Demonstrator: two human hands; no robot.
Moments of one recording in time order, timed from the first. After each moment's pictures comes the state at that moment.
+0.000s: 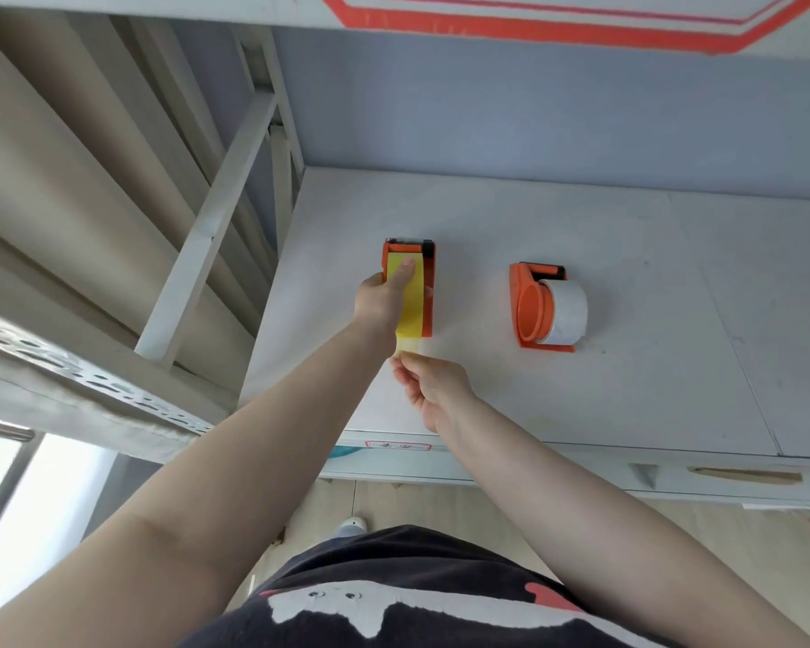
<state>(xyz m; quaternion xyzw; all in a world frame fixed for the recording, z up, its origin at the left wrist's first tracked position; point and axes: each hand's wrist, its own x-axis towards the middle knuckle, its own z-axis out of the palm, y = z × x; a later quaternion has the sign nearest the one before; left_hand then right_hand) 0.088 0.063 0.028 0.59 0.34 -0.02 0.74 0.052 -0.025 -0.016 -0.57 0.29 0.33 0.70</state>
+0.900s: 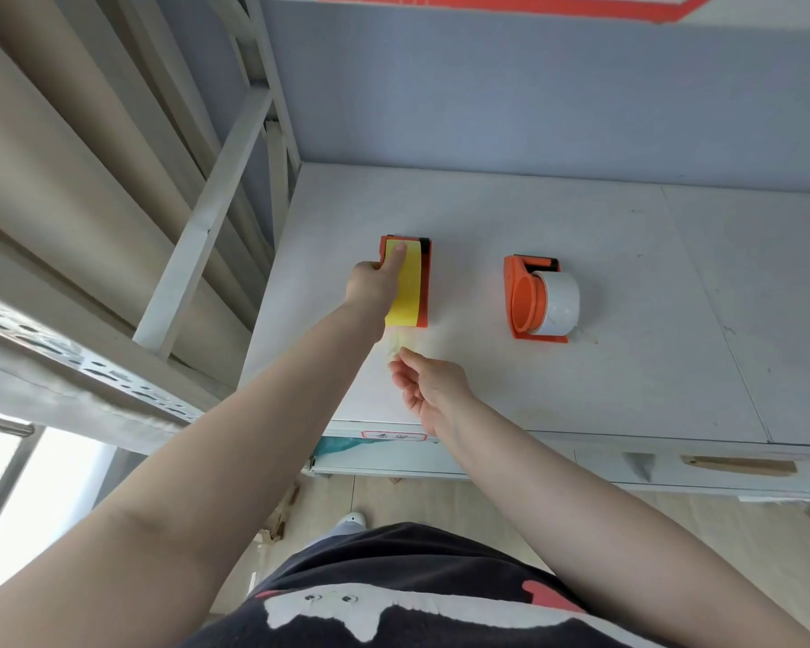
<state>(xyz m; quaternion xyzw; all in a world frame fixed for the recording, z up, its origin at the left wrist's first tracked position) 0.088 0.061 0.048 0.67 0.38 -0.04 0.63 0.036 -0.037 -0.008 -0.54 0.30 0.34 0.71</state>
